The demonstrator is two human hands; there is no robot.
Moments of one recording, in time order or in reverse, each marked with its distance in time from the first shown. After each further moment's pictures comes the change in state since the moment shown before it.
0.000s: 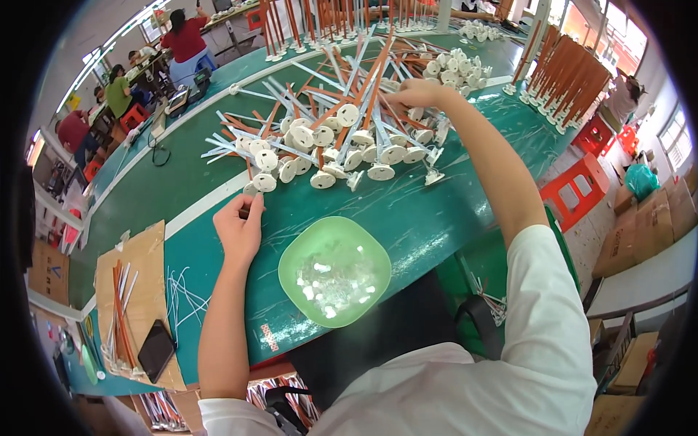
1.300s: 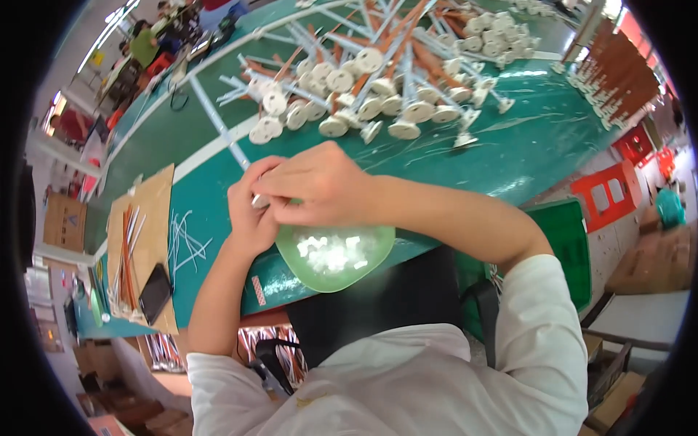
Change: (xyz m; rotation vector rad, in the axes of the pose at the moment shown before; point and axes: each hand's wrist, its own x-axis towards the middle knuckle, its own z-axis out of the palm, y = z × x) left_hand -0.039 0.047 -0.012 -0.167 -0.278 0.362; right_hand -0.166 -0.180 0.149 0.637 0.637 -1.335
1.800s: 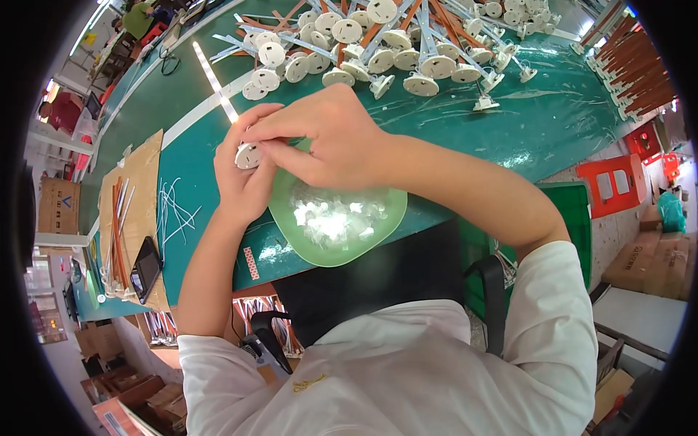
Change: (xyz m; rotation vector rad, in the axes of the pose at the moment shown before) left_hand -0.005 0.001 0.003 -0.167 0.078 -0.117; right_hand 0.002 -0.001 0.001 0.104 -0.009 0.171
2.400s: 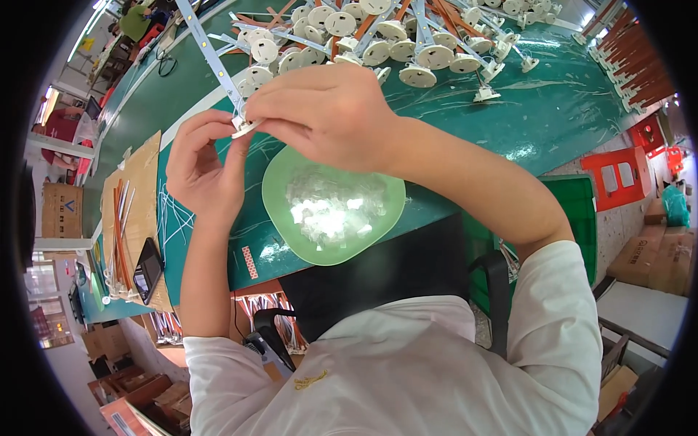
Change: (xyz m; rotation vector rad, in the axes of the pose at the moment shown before) left_hand 0.004 0.000 -0.015 0.219 0.295 0.295; right_hand 0.004 0.006 -0.011 -0.234 0.135 -0.209
